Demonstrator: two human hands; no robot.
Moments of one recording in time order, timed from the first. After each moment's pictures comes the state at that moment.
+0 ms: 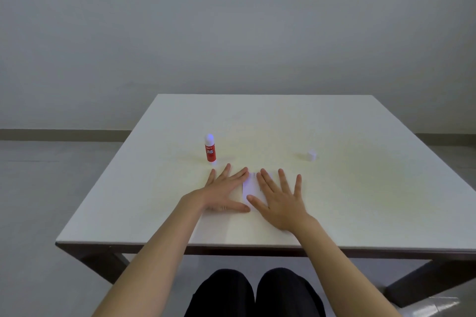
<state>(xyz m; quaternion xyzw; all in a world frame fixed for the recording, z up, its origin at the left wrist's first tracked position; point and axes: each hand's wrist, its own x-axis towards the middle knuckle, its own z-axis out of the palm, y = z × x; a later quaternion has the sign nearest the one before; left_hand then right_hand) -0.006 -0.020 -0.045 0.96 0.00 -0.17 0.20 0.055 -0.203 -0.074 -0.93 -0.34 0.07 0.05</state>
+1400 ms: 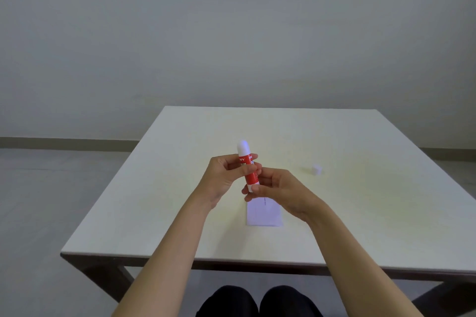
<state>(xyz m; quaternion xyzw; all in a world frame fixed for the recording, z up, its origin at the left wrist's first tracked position) -0.013 -0.034 0.022 0.66 0.06 0.13 0.74 0.061 -0.195 0.011 -0.63 -0.36 0.34 0.61</state>
